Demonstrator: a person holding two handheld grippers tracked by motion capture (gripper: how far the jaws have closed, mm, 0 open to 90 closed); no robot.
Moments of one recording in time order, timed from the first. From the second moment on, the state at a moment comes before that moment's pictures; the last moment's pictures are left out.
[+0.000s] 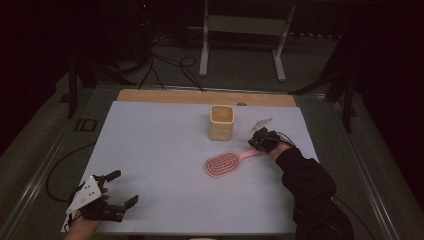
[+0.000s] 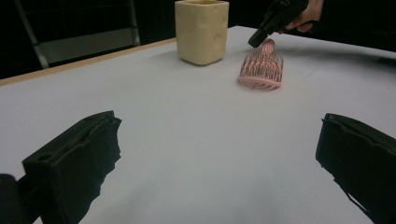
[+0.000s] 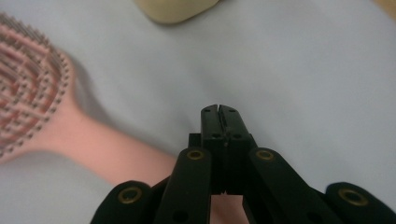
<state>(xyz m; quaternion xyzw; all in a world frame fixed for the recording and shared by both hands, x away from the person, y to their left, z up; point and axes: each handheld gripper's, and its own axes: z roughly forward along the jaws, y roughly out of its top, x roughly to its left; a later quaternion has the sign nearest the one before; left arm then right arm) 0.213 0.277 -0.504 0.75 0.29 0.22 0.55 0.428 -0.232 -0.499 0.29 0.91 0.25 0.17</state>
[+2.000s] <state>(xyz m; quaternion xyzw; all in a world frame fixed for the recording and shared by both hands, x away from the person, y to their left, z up) 0.213 0.278 -0.504 0.75 0.29 0.22 0.55 0.300 -0.264 -0.507 0.27 0.92 0.27 0.12</state>
